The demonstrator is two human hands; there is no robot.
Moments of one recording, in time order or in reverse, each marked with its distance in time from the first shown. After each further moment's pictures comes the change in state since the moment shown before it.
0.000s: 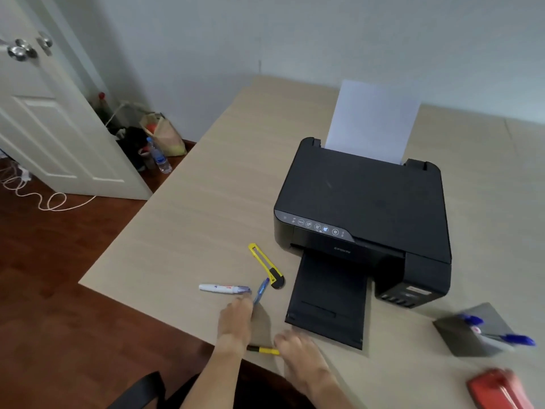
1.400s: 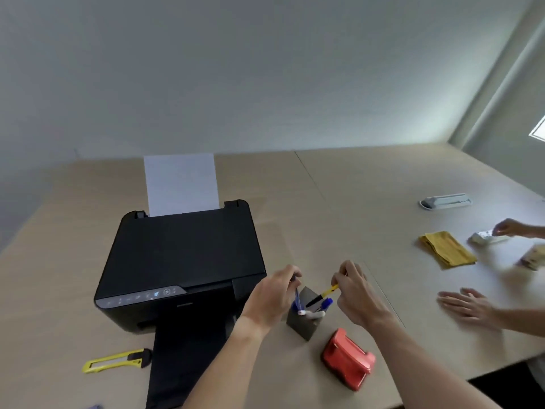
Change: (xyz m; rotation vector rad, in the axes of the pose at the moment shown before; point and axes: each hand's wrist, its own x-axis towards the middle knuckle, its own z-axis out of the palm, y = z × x) left_hand -0.061 0.353 -0.069 -0.460 0.105 1.091; right_hand -0.260 0.266 -0.124 0.080 0.745 0.702
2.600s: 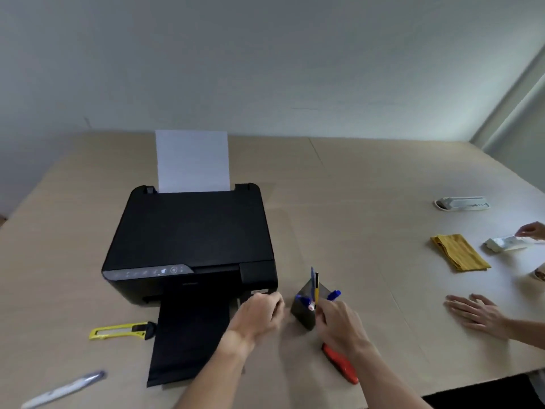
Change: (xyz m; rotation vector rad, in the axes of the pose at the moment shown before) left_hand -0.050 -0.042 0.014 0.133 -0.141 -0.147; right_hand -0.033 -0.039 0.050 0.080 -0.186 0.092
